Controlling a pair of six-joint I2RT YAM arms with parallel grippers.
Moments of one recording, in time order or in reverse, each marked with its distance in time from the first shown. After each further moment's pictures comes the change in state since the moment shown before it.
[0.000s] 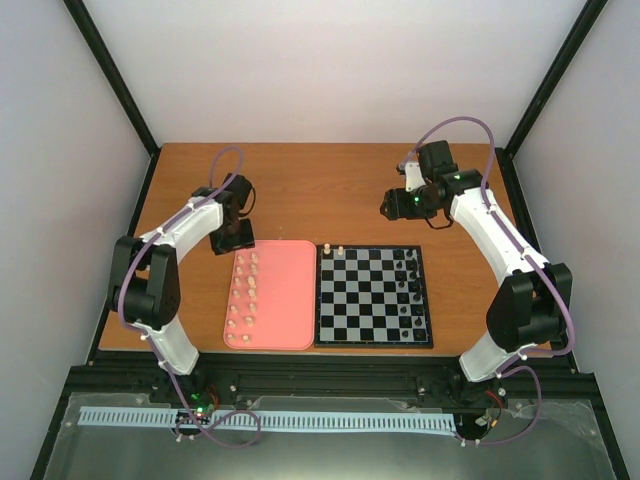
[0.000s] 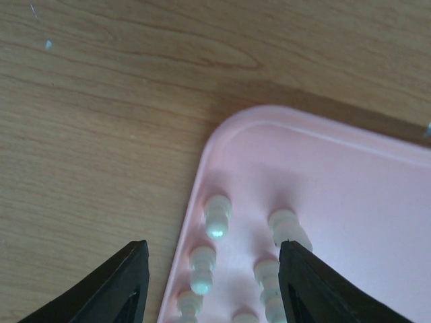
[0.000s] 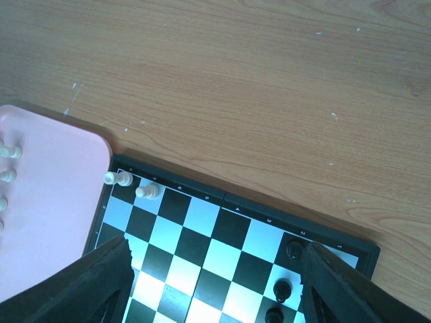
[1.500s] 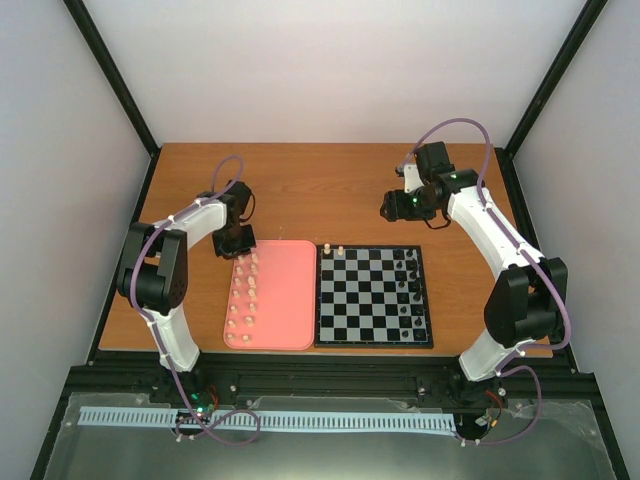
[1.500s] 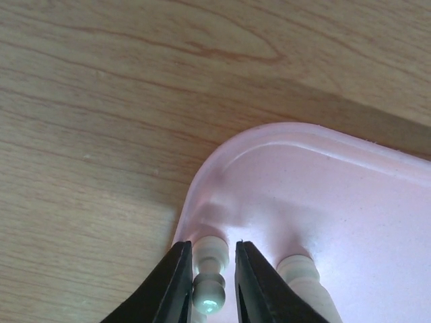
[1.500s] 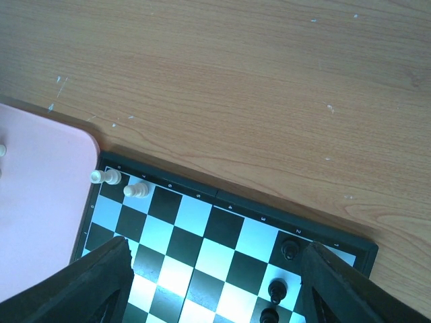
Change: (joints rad) left arm 0.044 0.122 -0.023 0.081 0.076 -0.005; right arm 0.000 0.030 0.000 -0.002 0.015 0.000
